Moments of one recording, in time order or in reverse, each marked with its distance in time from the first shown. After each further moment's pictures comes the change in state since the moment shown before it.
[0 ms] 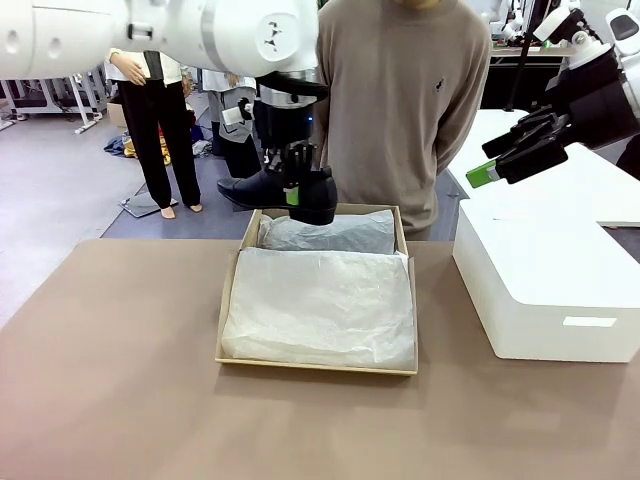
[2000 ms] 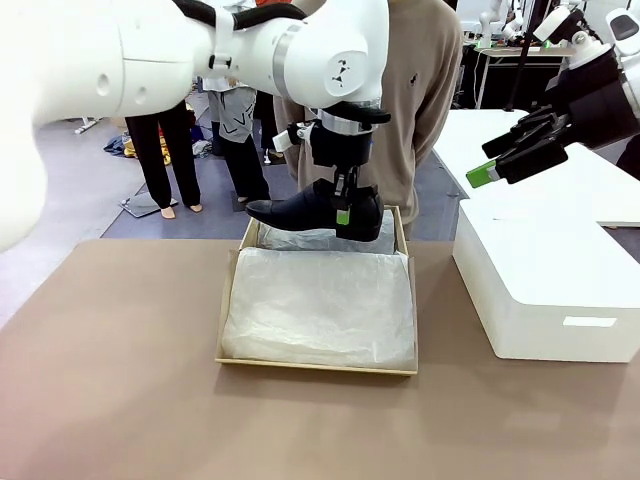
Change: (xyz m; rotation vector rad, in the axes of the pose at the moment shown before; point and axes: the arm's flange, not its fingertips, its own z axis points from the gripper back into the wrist) left arm -0.084 -0.033 -0.036 -0.016 -0.030 0.222; right arm 0.000 0.000 0.000 0.000 0.000 0.000
